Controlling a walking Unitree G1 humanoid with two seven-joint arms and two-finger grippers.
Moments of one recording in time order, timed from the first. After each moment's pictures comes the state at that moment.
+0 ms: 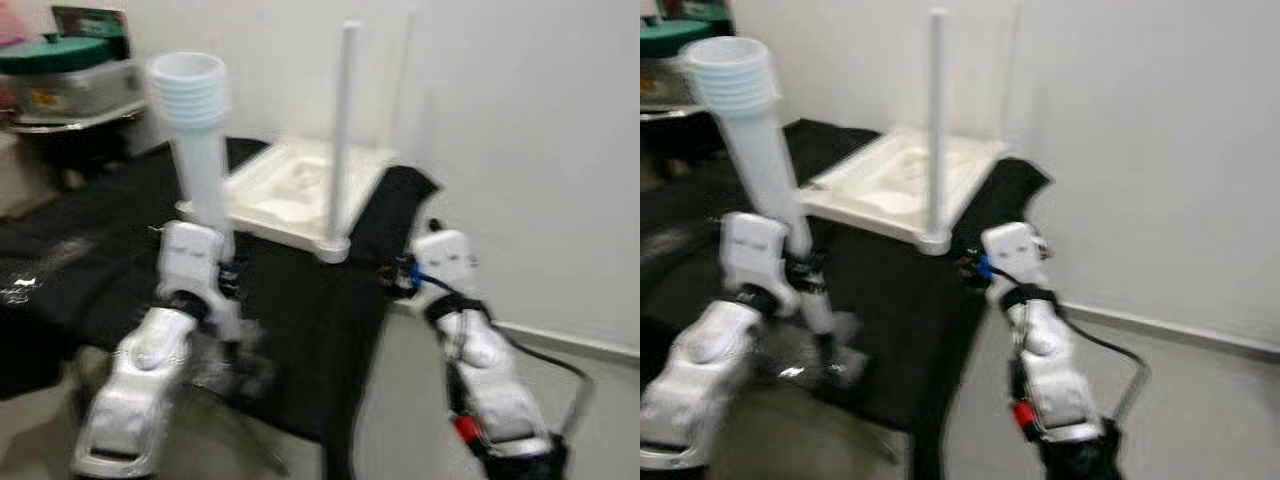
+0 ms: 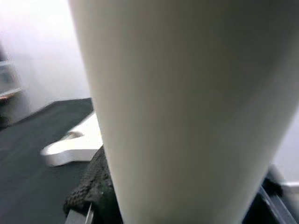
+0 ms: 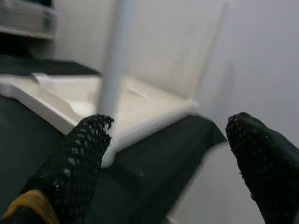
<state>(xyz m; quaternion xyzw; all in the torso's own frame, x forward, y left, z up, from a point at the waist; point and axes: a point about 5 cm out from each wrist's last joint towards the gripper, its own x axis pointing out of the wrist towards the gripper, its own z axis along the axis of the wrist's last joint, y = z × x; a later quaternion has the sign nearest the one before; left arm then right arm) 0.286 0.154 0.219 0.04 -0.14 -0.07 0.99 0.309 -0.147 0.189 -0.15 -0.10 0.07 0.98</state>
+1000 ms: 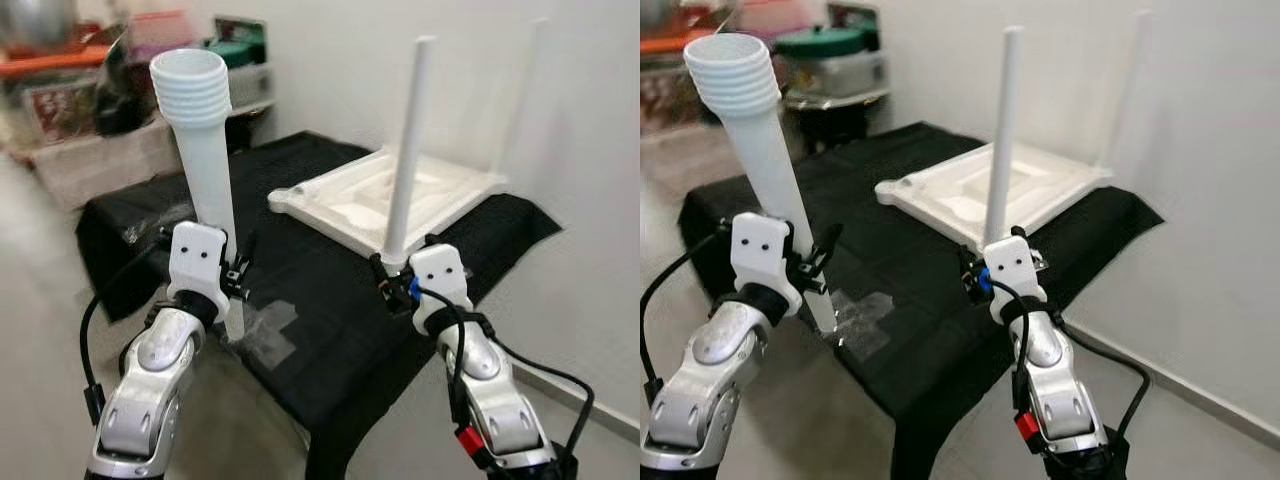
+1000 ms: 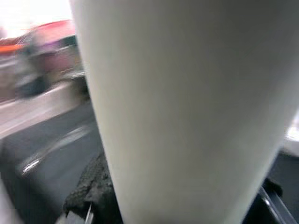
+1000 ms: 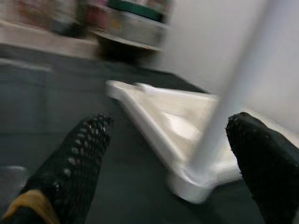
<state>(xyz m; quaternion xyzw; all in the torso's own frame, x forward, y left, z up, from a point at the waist) 0.288 0.157 0.218 0.06 -0.13 -0.05 0.99 0.311 -0.136 0.182 -0.15 -0.09 0.09 0.98</state>
